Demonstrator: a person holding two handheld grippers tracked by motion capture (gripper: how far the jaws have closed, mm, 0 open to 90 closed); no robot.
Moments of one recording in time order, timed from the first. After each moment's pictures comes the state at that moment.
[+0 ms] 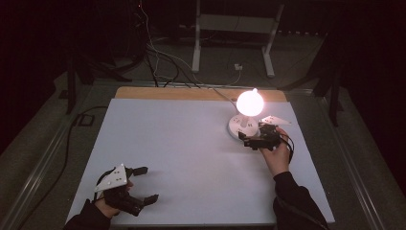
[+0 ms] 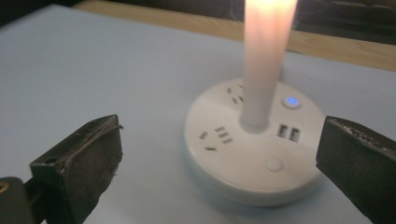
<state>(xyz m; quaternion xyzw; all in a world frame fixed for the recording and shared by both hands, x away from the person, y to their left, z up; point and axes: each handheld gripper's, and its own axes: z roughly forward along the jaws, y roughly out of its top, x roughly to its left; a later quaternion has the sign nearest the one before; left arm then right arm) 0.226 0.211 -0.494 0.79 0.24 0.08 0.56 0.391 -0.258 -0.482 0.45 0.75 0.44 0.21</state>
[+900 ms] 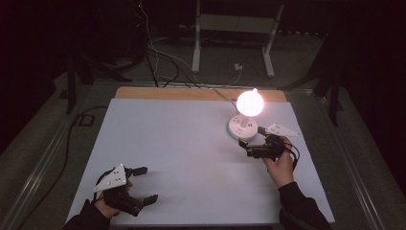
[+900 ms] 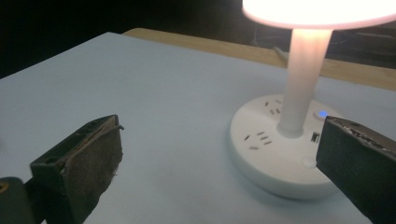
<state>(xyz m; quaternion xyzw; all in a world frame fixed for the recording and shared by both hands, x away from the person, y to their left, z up) 0.225 0.212 -0.494 0.79 0.24 0.08 0.56 0.350 -0.260 -0.470 0.41 0.73 0.51 0.20</state>
